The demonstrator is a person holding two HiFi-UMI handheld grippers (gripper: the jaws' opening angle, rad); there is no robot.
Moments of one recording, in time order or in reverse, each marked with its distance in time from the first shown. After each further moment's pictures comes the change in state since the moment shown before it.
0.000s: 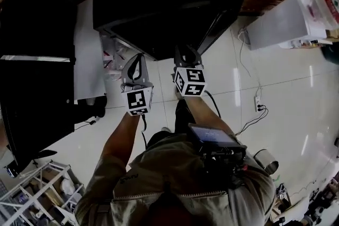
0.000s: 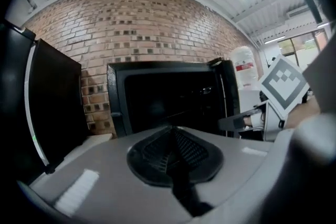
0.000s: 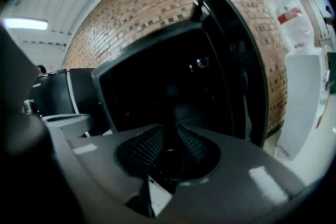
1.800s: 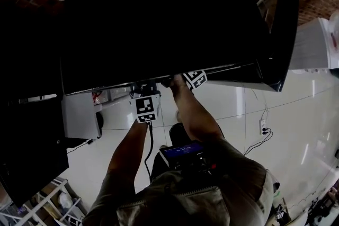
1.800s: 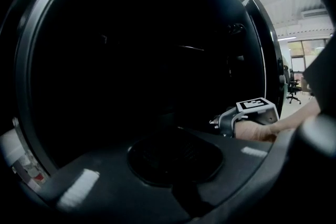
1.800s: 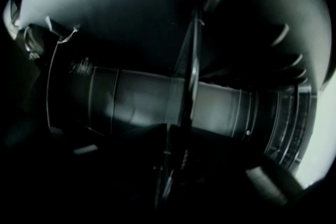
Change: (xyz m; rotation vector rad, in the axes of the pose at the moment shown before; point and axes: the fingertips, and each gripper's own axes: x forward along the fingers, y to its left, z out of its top) left arm 0.175 0.013 -0.136 -0.090 0.124 -0.011; right arm 0.244 -0.100 -0.105 1.093 -0.204 0.093
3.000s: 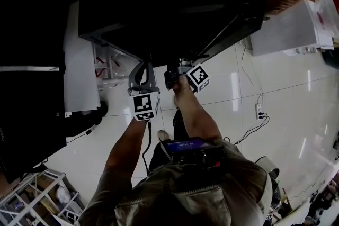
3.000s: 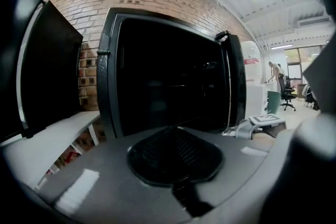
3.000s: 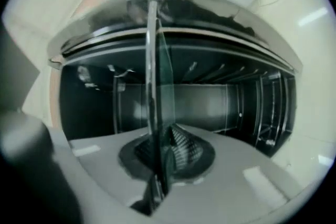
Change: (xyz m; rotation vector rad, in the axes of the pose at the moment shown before) left arm -0.123 -0.035 0.027 -0.028 -0.059 -0.015; right arm -0.145 0.033 -0.016 0.139 -0.024 0.052
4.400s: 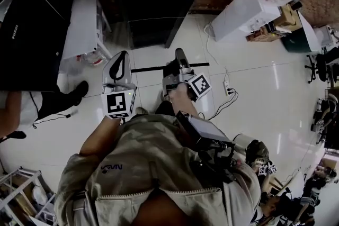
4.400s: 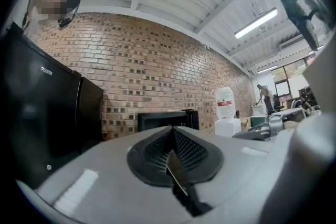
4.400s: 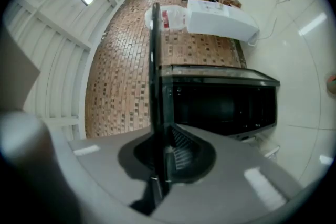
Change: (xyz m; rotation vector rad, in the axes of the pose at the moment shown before) left arm -0.338 -0.041 0.133 -0.006 -0.292 -0.057; right arm -0.345 0.217 -0.048 -0.020 -0.114 0.101
